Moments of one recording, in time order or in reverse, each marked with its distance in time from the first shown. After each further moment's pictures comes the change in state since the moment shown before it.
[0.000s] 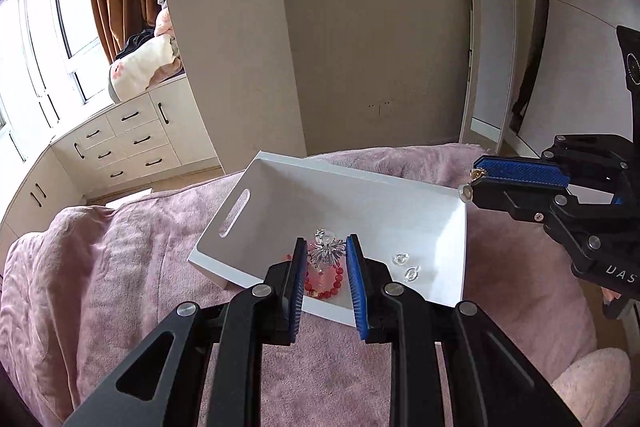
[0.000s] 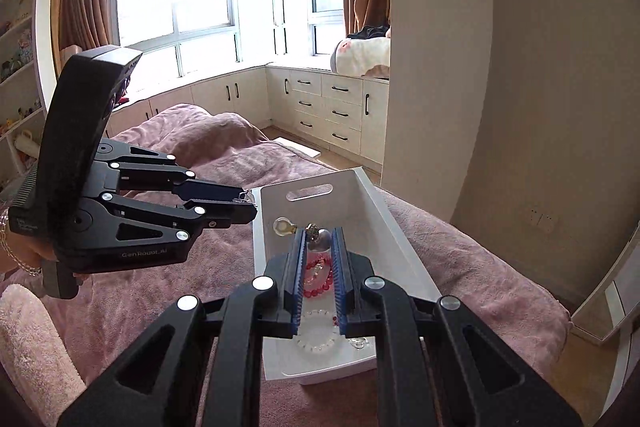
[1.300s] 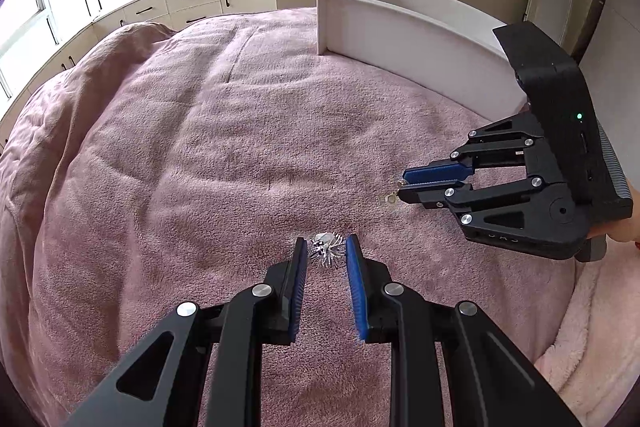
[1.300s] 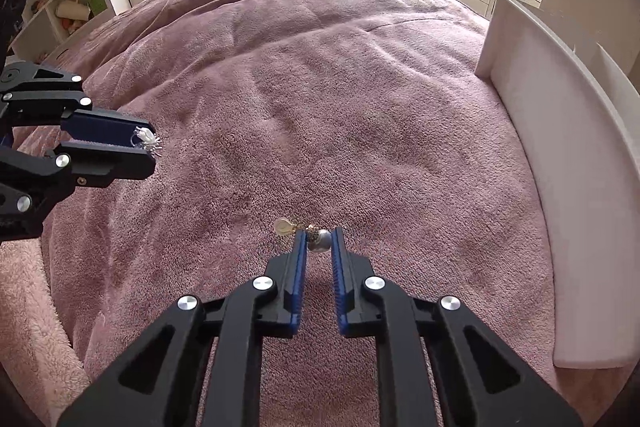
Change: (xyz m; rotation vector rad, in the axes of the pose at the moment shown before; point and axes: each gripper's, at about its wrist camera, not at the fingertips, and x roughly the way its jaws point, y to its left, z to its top) left arm -0.049 0.090 -0.268 -0.244 0.214 0.049; right arm 0.162 0.200 -0.126 -0.241 0.431 0.228
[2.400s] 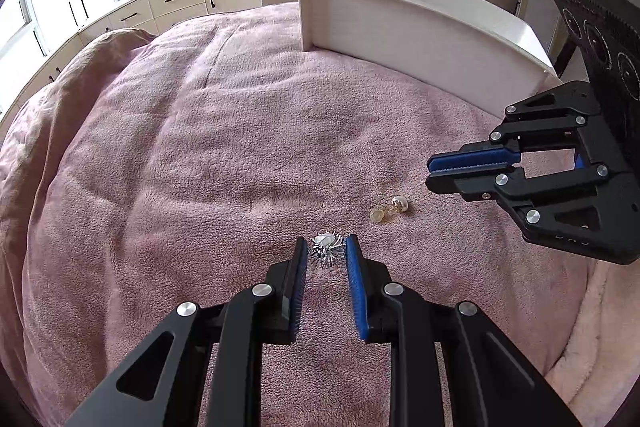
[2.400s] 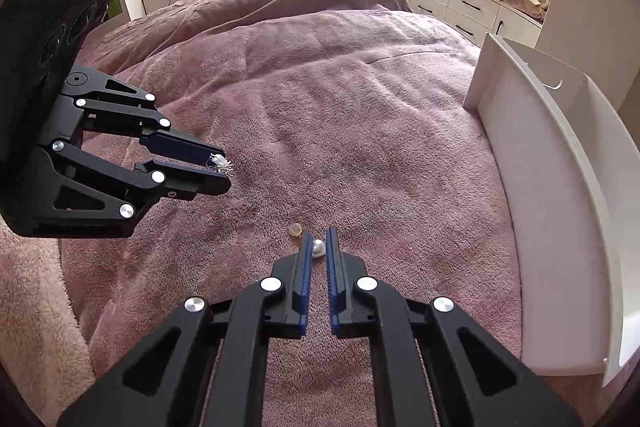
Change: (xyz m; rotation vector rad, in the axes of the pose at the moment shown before) left arm 0.027 -0.007 0.015 0.057 0.003 -0.003; right arm -0.032 -0.001 0.000 -0.056 -0.070 0.002
